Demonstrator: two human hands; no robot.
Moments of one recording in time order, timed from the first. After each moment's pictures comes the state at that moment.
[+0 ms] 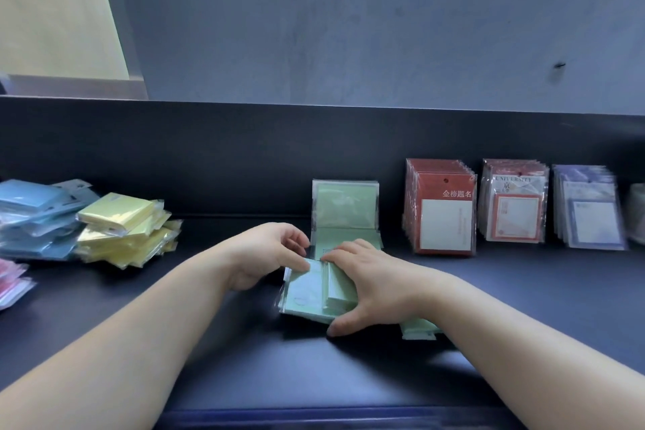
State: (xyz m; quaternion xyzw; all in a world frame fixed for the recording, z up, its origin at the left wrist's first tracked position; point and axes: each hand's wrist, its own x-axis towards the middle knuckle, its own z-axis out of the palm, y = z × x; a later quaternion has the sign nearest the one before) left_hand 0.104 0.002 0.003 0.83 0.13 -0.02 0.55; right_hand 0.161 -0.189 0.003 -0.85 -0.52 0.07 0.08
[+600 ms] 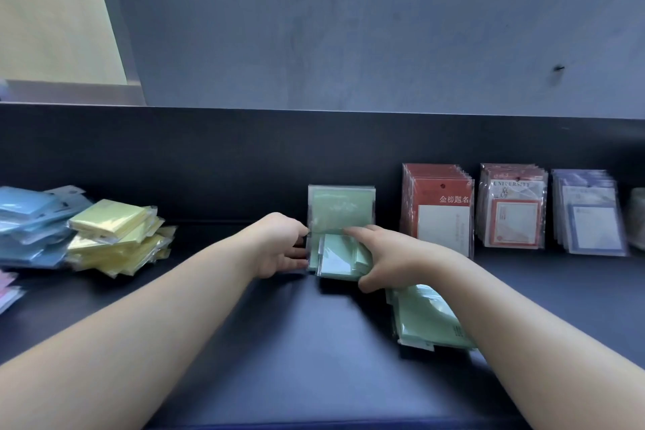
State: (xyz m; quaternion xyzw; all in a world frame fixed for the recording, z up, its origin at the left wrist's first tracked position) left_hand 0.147 -0.016 0.008 0.69 0.27 0.01 0.67; right_hand 0.209 -0.194 0.014 -0.90 -0.40 0.12 0.11
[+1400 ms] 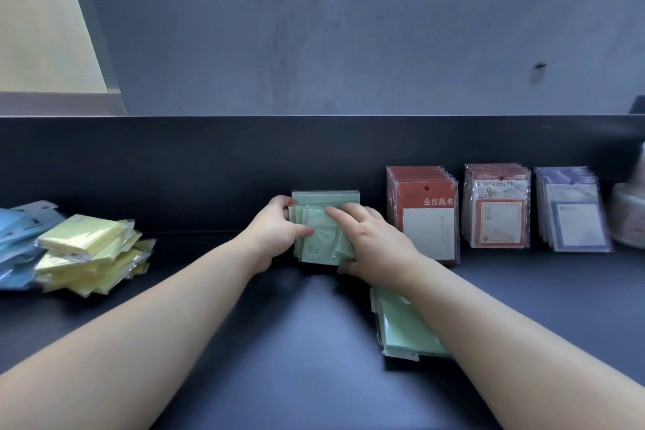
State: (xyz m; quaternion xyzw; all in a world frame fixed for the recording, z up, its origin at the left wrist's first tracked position) left_hand 0.175 -0.013 0.003 0.78 0.15 0.13 0.59; right_hand 0.226 -0.189 0.002 -0.89 -0.42 -0.09 0.11
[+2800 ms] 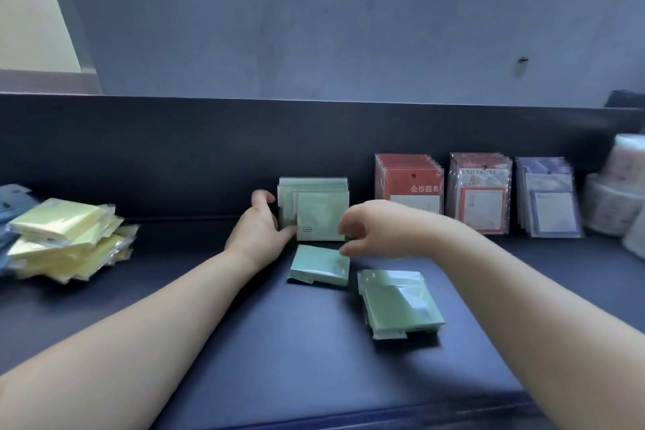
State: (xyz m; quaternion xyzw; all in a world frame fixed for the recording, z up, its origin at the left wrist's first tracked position) left_hand 0.171 -0.010 -0.025 0.90 0.17 0.22 0.34; right_hand 0.207 -0.212 0.050 -0.91 -0.41 0.07 0.05
